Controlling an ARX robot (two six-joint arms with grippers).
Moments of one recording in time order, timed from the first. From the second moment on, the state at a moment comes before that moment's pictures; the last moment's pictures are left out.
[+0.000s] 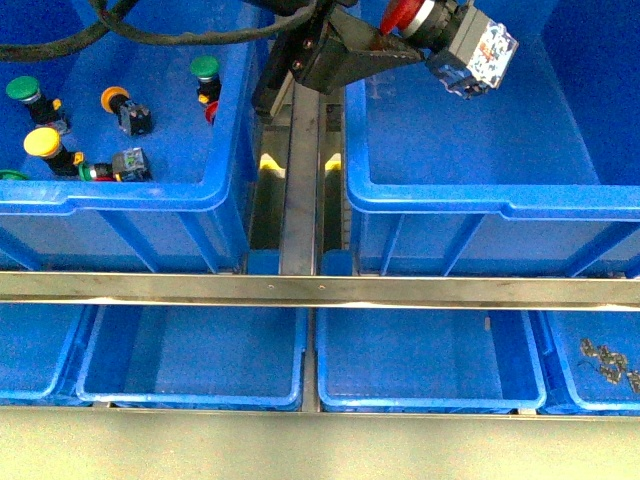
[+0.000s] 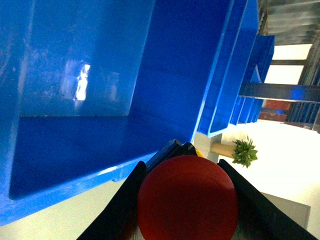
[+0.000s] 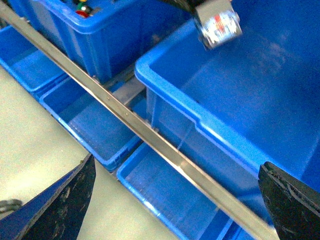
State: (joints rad) left arm -0.46 1.93 1.22 0.25 0.59 -1.08; right arm 0.14 0.70 0.20 0.09 -0.25 -0.45
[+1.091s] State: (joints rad) left arm -0.50 1.94 1.28 0.22 0.57 -1.06; right arm 0.18 1.60 0.61 0.70 -0.25 -0.83
